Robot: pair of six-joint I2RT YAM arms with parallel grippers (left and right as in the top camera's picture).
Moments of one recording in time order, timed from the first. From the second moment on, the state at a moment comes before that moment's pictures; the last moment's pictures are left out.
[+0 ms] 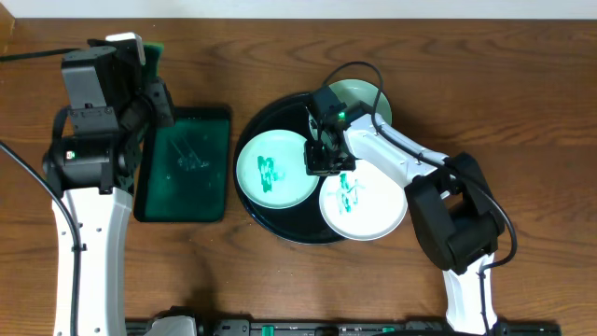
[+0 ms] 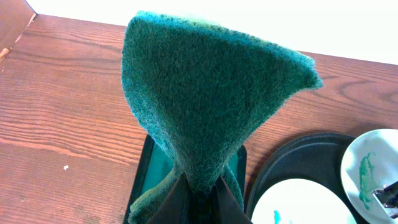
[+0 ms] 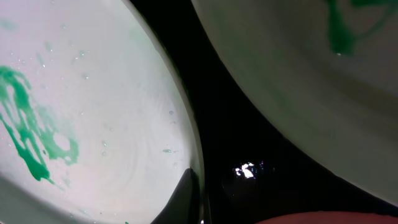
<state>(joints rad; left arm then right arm) 0.08 1.30 1.40 -0.78 -0.01 -0.07 0.58 2.15 1.55 -0.82 -0.22 0.51</state>
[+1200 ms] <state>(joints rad) 0.08 1.44 1.40 -0.96 -0.09 -0.14 0.58 2.15 1.55 -0.82 -0.22 0.51</state>
